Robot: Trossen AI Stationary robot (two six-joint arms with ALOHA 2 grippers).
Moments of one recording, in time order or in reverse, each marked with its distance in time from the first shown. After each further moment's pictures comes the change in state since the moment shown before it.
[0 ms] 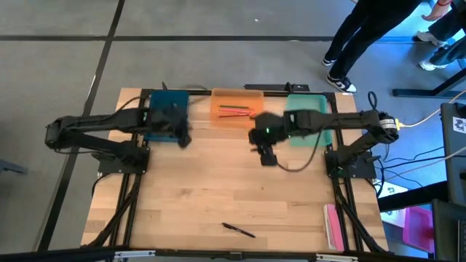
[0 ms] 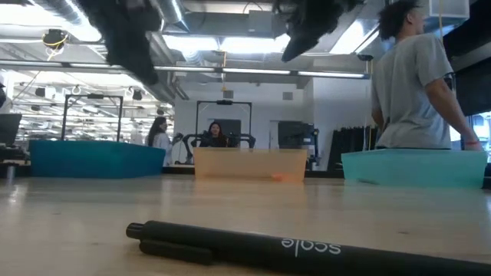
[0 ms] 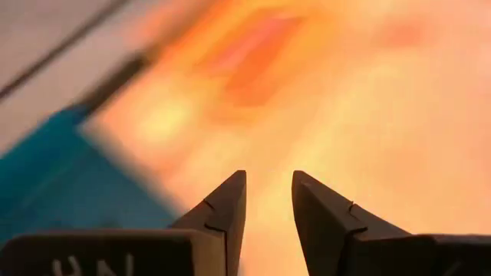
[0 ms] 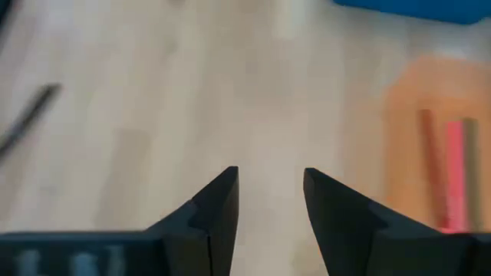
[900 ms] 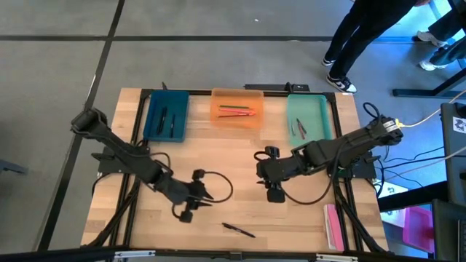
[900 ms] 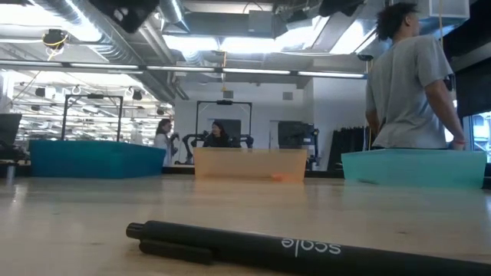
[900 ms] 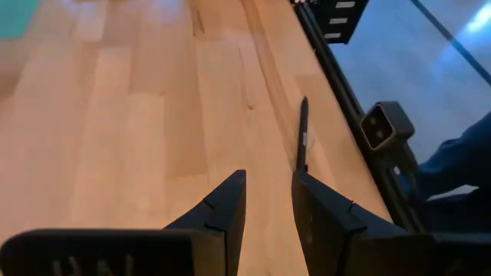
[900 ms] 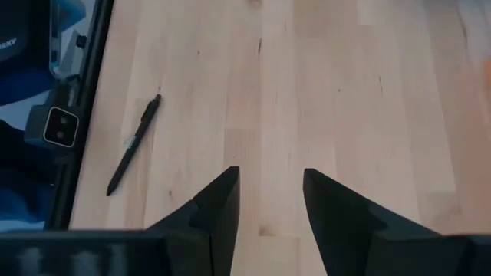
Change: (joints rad) left arm -0.817 0.394 0.027 0.599 0.046 0.050; right arm 0.415 -0.011 0.000 -0.030 0.218 0.487
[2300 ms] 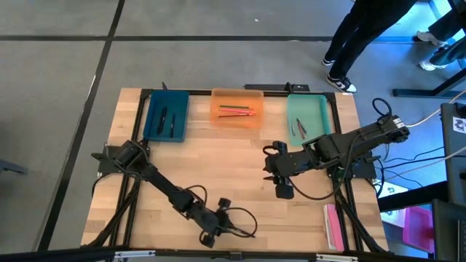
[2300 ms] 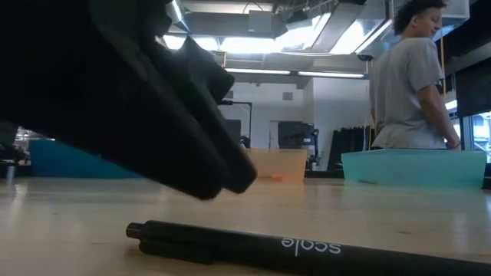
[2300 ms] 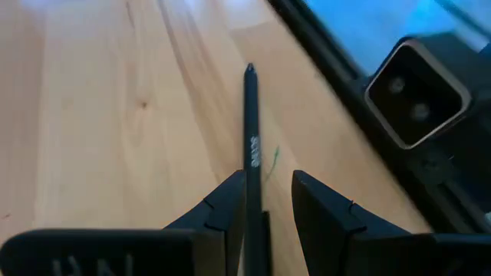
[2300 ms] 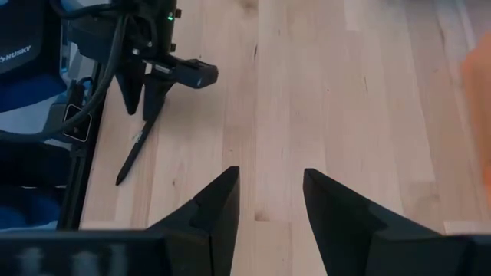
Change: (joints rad) left arm -0.022 0.654 0.195 0.454 0.088 0.144; right arm 0.000 -0.096 0.000 -0.072 0.000 -0.002
